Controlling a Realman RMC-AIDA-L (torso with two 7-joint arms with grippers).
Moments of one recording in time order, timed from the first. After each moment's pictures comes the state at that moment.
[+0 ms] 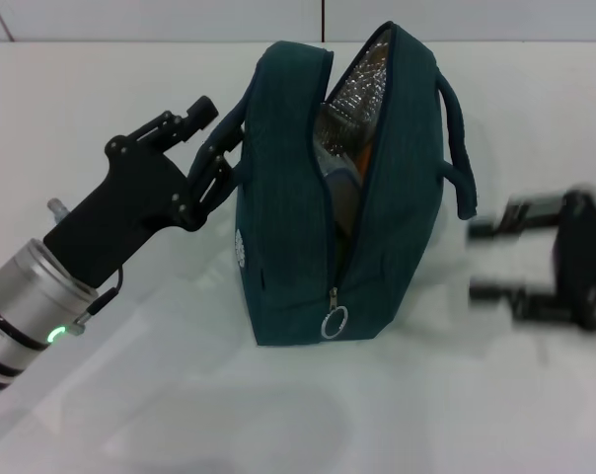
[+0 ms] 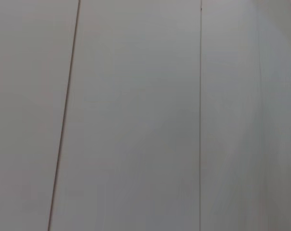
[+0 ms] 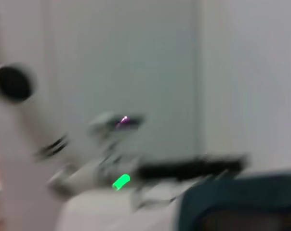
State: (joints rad) left arm -0.45 -2.10 0.81 0.03 1.19 1.70 -0.52; right arm 0.41 1.99 -1.01 -0.86 -1.67 -1.81 1.20
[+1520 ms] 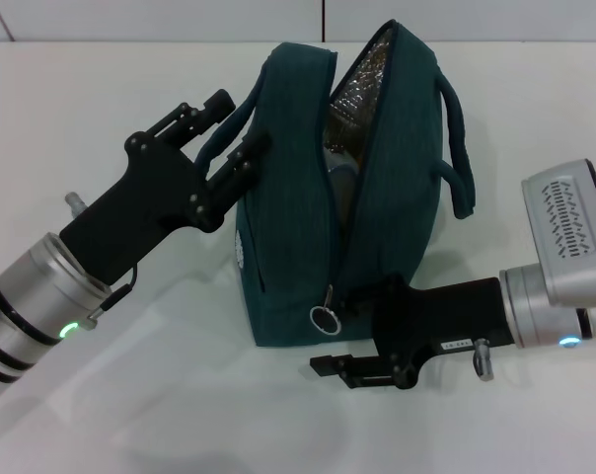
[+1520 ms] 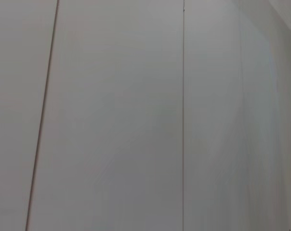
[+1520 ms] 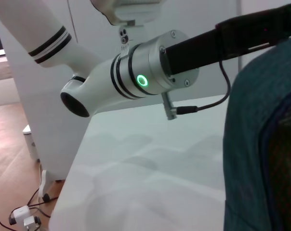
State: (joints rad) left arm -0.47 -2.10 0.84 0.03 1.20 1.70 -0.52; right arm 0.57 2.03 -1.70 -0.61 -1.36 -1.26 1.19
